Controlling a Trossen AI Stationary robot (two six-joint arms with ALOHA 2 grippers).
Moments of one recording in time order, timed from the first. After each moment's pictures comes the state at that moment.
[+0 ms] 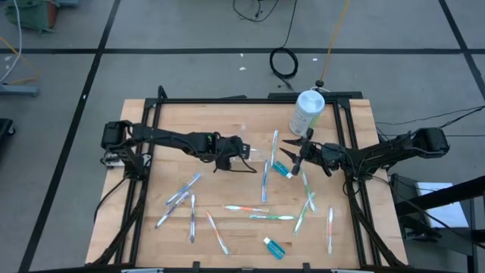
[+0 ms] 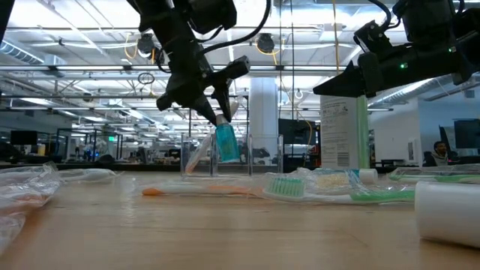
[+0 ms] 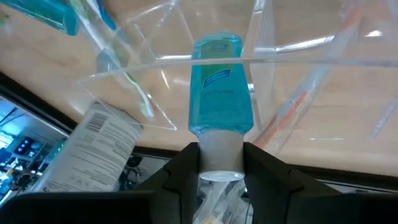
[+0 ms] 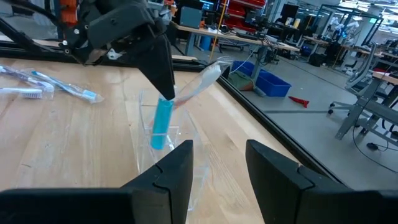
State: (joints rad) left arm 0.06 1.73 1.17 -0.39 -0.47 2.09; right arm 0.01 1.09 0.21 0.75 0.42 -0.14
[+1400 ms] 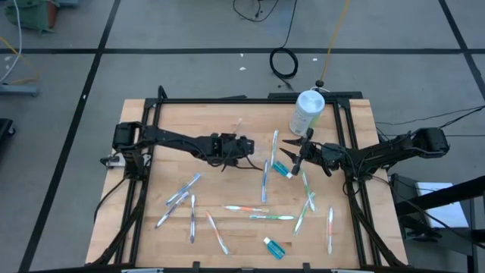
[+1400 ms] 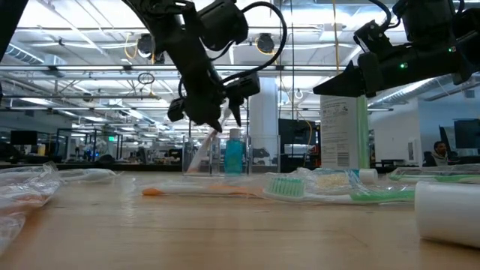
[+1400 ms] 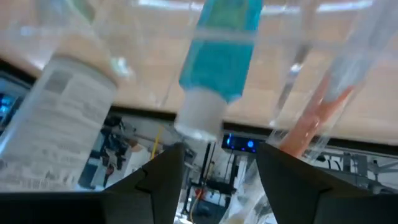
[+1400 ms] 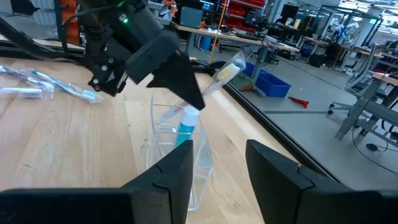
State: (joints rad) left arm 0.06 1.84 1.17 -0.22 -0.71 2.09; right arm 0.01 1.09 0.21 0.75 0.42 -0.15
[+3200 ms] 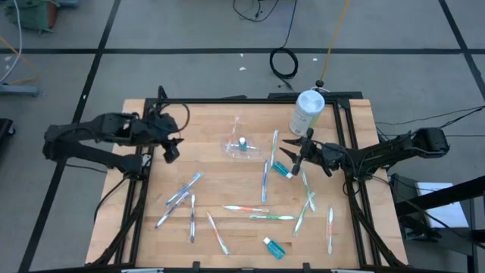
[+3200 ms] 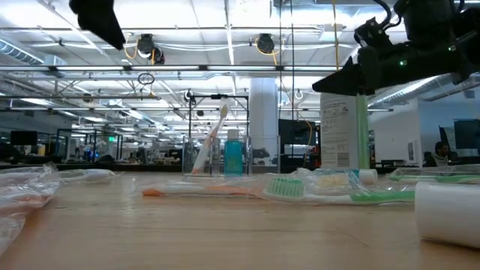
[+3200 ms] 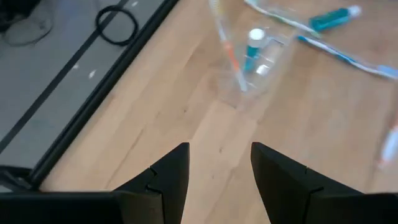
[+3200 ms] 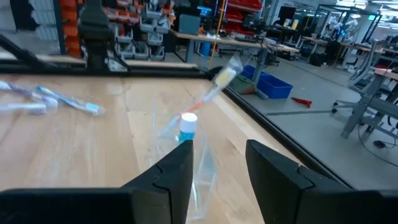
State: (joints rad) left arm 0.04 0.94 1.13 -1.11 -0.37 -0.33; right arm 0.01 1.09 0.22 0.78 0.42 -0.10
